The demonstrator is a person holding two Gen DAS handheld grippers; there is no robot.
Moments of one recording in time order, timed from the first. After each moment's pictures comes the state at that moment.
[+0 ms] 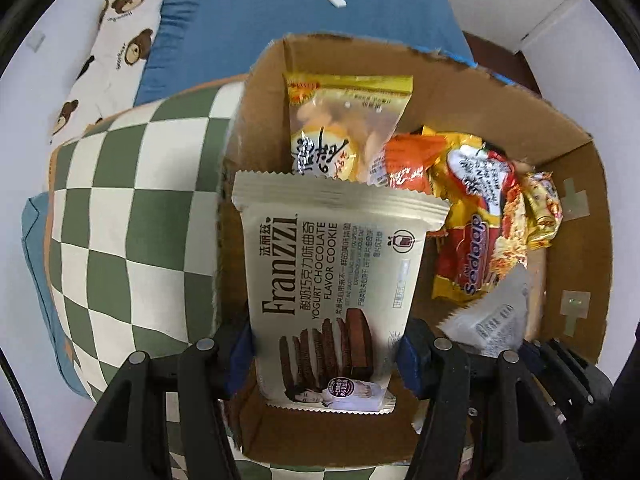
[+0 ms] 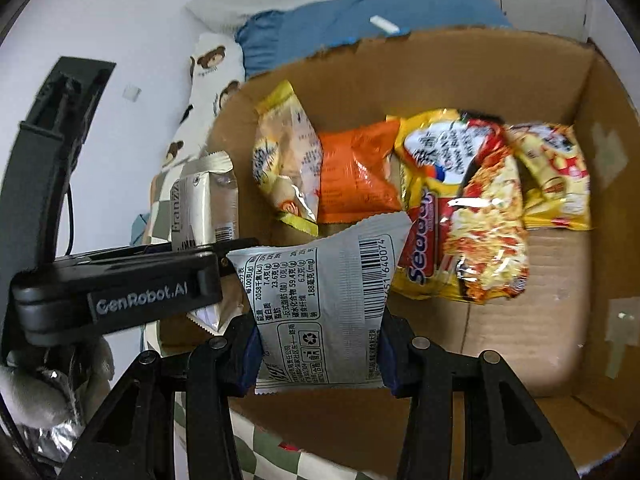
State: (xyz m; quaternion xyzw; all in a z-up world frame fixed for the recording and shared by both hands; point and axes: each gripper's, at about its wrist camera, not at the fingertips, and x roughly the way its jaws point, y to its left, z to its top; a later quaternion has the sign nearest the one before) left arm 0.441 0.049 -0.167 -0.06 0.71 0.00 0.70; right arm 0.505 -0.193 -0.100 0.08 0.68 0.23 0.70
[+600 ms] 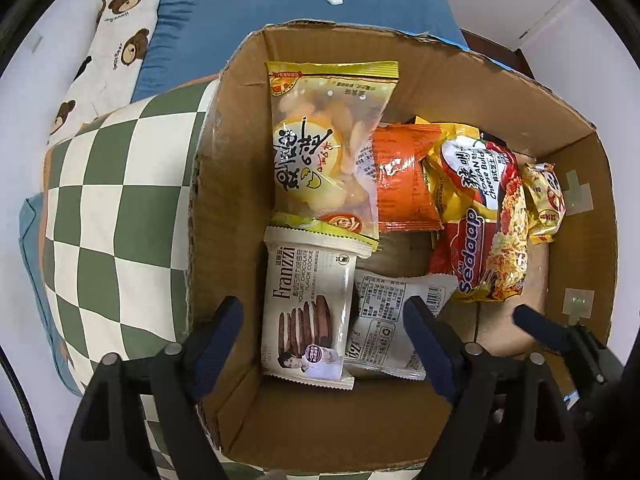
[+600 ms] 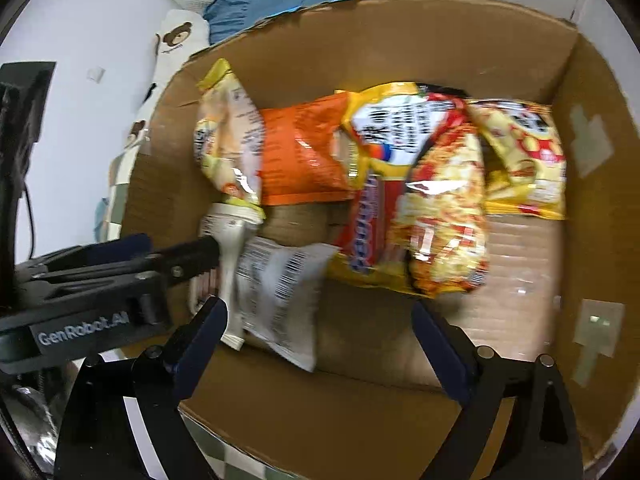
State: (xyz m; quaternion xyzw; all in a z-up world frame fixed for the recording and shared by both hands) left arm 0.438 0.035 -0.168 -0.06 0.70 0.00 0.71; right arm 0.510 -0.205 -0.114 0.02 0.71 0.17 0.68
